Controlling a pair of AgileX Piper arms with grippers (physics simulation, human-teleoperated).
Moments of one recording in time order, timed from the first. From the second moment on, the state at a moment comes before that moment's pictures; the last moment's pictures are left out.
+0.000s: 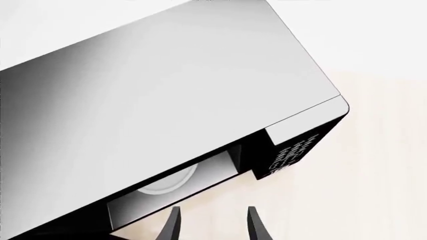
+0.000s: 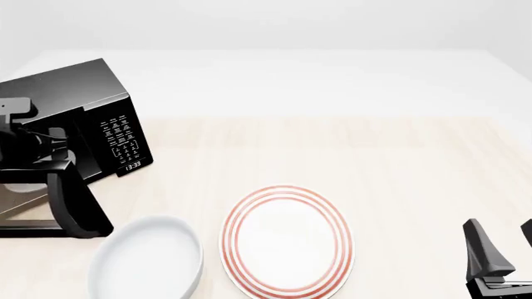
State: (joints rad) left arm 0.30 1.40 -0.87 0.17 0.11; right arm 0.00 0.00 -0.01 0.01 0.00
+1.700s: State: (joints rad) left arm 0.34 1.14 -0.65 0.24 0.03; right arm 0.00 0.00 -0.01 0.01 0.00
